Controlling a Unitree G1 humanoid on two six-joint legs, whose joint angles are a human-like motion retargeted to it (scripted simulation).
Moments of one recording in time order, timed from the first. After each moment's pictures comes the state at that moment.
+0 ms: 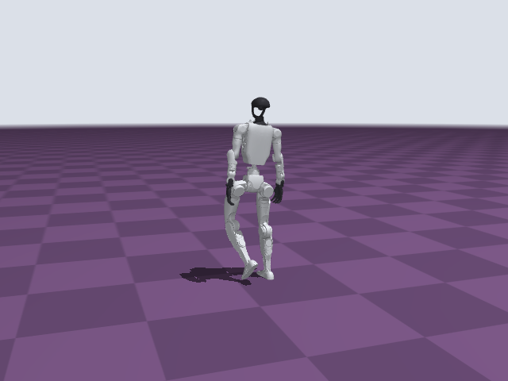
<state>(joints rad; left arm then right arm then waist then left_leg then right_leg) 0.09 0.13 0.48 1.67 0.83 -0.17 -0.03 0.01 -0.26 -0.57 1.49 -0.85 -0.23 0.10 -0.02 0.01 -0.16 -0.44 -0.04 0.28 0.94 0.17 0.00 -0.15 -0.11 0.00 0.11 -0.07 0.04</state>
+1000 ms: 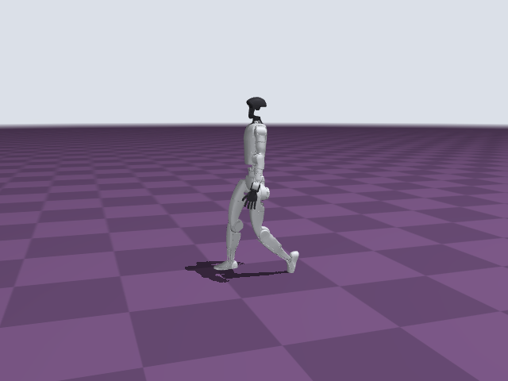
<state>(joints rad) 0.00 0.13 0.41 1.50 0.76 -0.25 -0.11 0.22 -0.17 -0.68 1.69 -0.85 -0.10 0.06 -0.19 0.10 -0.16 -0.03 -0.09 -0.14 0.72 0.52 -0.14 -0.38 -0.02 0.18 0.20 -0.08 0.08</state>
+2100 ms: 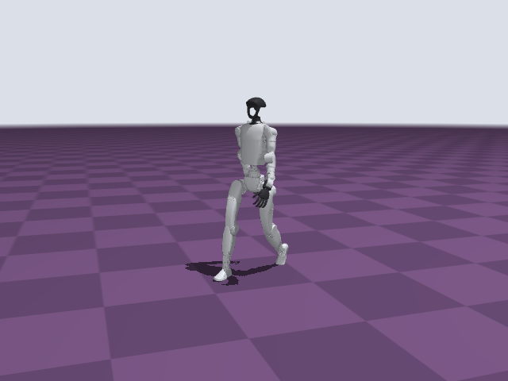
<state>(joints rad) -0.13 0.20 0.42 1.40 0.74 -0.29 -0.14 0.32 -0.08 -0.62 1.70 -0.93 0.06 0.27 -0.23 0.07 -0.21 0.08 -0.05 -0.08 0.51 0.47 -0.25 -0.52 0.02 0.06 0.19 0.09 -0.08</state>
